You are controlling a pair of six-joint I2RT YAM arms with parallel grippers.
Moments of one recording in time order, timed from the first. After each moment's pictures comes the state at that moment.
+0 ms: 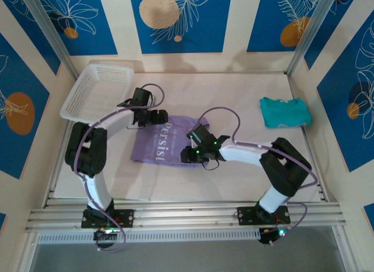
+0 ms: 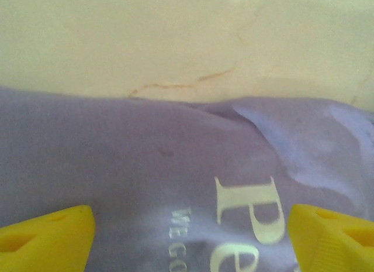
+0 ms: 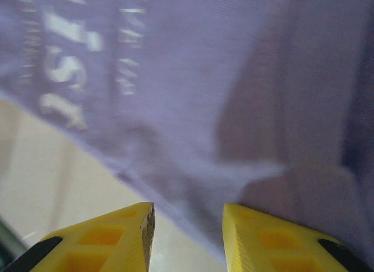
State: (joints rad) left arm -0.33 1.88 1.30 -0.45 0.17 -0.36; right arm 0.79 1.65 0.87 -0.27 -0.23 0.69
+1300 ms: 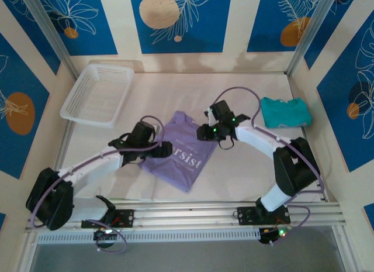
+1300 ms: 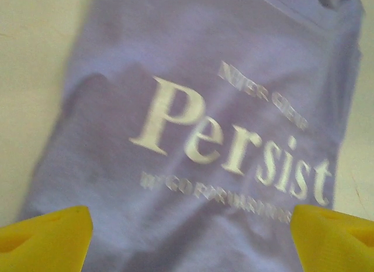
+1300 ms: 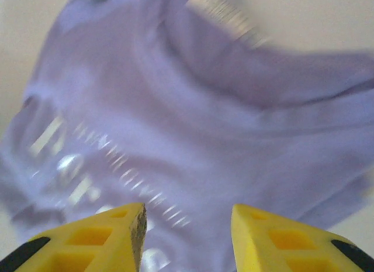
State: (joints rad) left arm -0.58 1.31 0.76 -0.39 0.11 -0.54; right arm 0.54 1.57 1.02 -0.49 -0.28 0.45
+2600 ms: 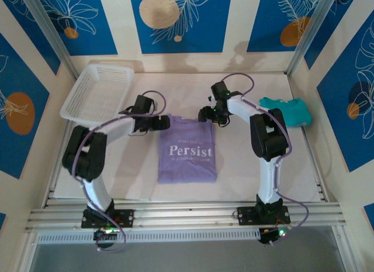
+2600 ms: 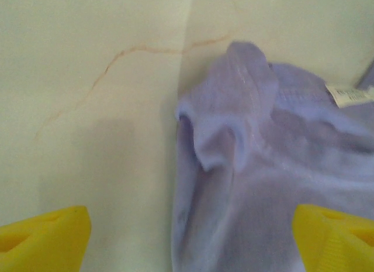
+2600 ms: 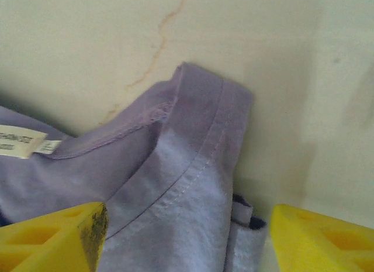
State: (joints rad) left arm -0.37 1.83 1.17 -0.33 0.17 -0.39; right arm 0.33 2.08 1.54 -0.69 -0.23 0.35
